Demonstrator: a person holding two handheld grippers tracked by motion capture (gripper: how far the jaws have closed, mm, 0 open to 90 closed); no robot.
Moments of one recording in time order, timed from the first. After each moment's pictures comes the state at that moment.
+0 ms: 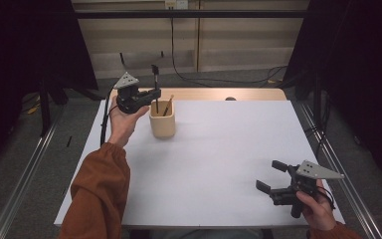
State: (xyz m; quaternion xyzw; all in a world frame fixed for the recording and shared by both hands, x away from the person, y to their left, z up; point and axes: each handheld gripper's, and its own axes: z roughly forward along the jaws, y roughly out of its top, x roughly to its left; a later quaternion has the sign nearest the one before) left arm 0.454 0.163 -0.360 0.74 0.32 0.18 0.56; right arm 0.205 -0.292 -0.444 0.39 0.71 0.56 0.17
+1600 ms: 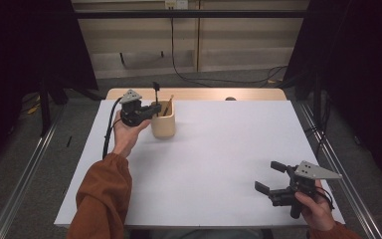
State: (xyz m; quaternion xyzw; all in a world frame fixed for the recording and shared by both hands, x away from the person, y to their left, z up) left arm 0.452 0.166 -0.411 0.75 0.35 0.16 0.54; right arm 0.204 -0.289 -0.445 0.39 0.71 0.56 0.17
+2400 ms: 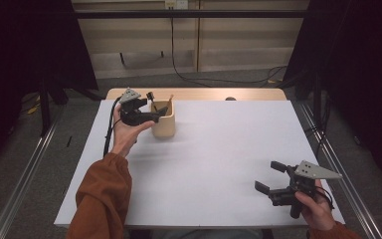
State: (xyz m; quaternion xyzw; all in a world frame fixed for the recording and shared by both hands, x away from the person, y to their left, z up) left arm 0.453 0.166 -0.410 0.73 0.37 0.18 0.54; right arm 0.205 -0.290 -0.445 0.39 0.71 0.56 0.16
